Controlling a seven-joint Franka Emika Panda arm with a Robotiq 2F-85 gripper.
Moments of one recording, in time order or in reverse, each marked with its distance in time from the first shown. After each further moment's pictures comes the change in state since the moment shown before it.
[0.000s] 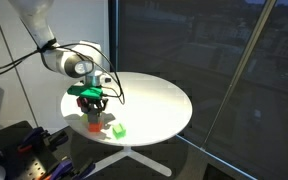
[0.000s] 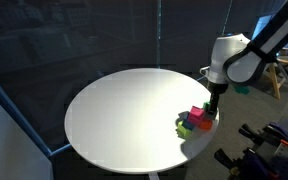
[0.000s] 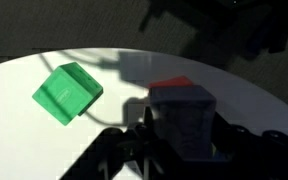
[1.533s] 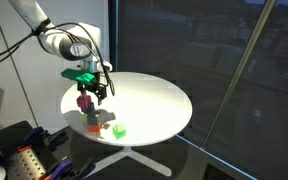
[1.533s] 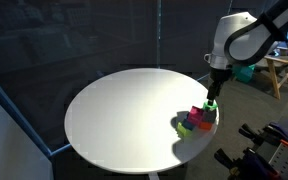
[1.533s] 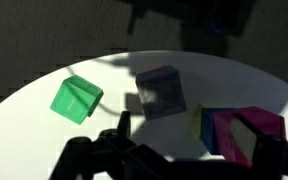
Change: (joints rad) arm 0.004 -0.178 0.021 0.010 0.101 -0.198 0.177
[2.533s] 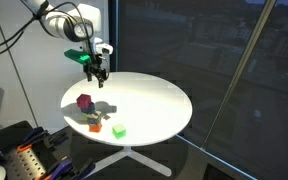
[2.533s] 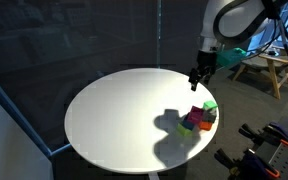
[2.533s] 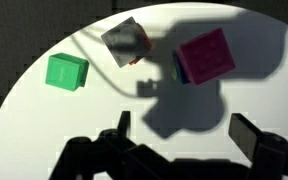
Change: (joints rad) arm 0.060 -0.031 0.020 0.154 0.039 -0.107 0.301
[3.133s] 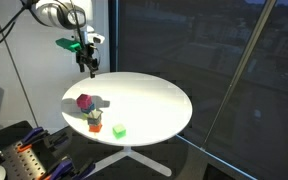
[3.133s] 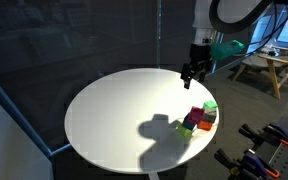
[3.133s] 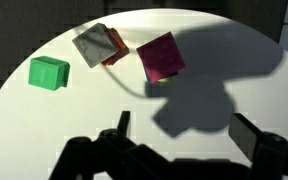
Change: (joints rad) arm 0.054 -0.042 0.054 0.062 0.003 -0.118 0.124
